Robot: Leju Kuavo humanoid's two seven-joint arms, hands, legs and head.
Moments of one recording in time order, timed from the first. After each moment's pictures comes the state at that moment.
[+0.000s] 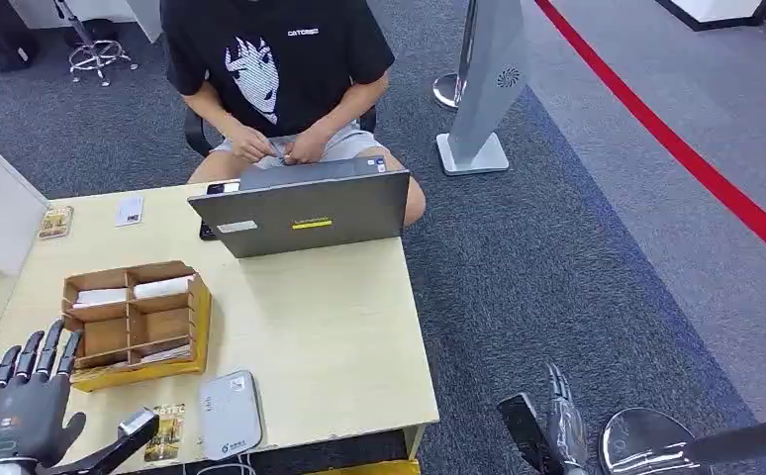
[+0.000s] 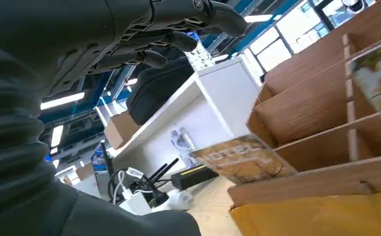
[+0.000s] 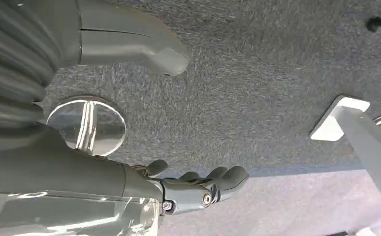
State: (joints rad) left arm 0.20 0.27 -0.01 -1.78 -1.56 0.04 0.08; right arm 0.04 0.31 -0.56 -1.00 1.01 -0.33 -0.59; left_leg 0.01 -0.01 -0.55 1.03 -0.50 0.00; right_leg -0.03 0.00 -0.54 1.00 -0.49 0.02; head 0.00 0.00
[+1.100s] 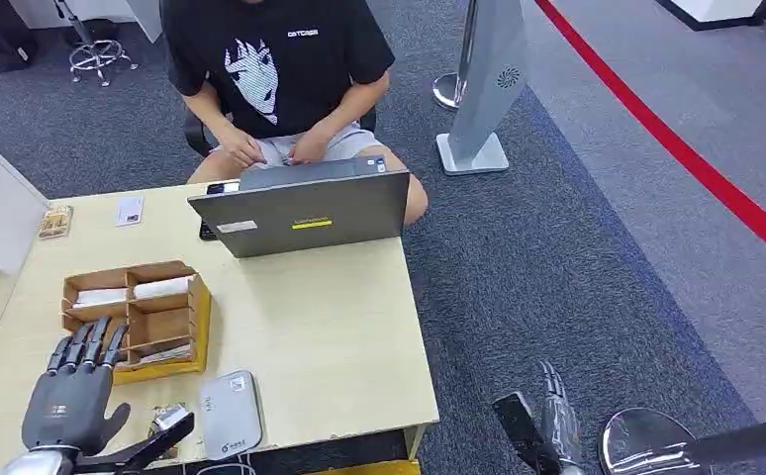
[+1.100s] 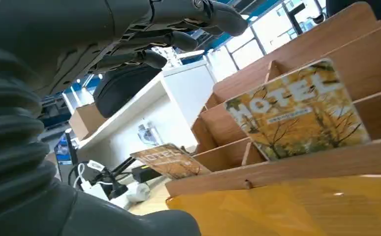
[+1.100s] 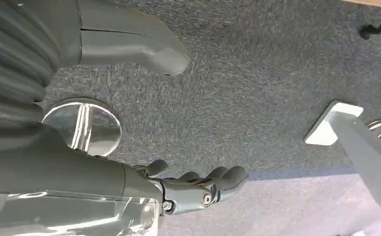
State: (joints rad) left arm 0.15 0.16 -0.05 -1.73 -1.56 0.06 -0.01; right arm 0.04 0.31 -0.53 -0.99 1.01 -0.33 -0.59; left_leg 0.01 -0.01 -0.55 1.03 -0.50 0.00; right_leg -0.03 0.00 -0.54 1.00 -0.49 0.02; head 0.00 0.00
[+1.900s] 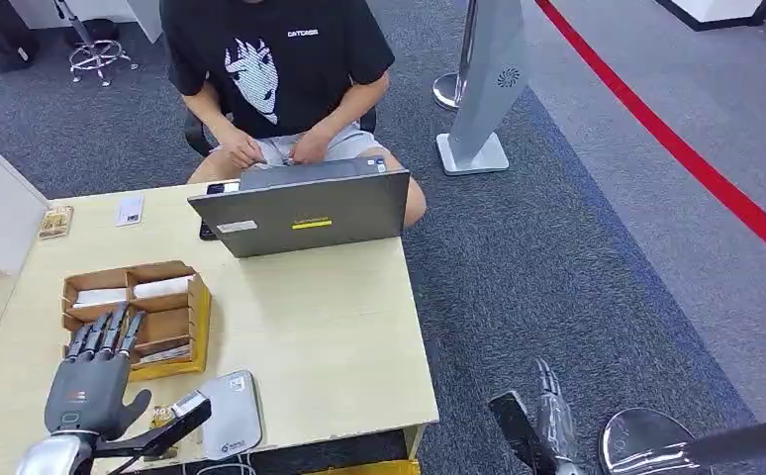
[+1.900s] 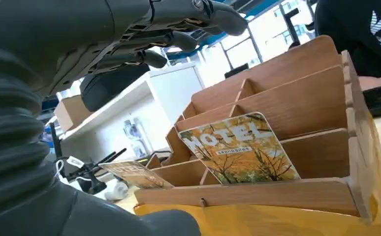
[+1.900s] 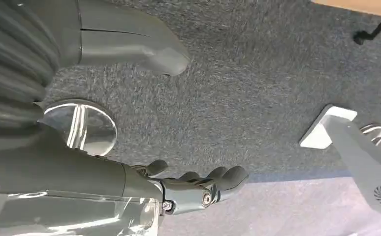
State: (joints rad) left arm 0.09 0.10 -0.04 -1.69 -1.56 0.06 -0.05; right arm 0.03 0.31 -0.51 -0.98 1.01 -0.33 -0.59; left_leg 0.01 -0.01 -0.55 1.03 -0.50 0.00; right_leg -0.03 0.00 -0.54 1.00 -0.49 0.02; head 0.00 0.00
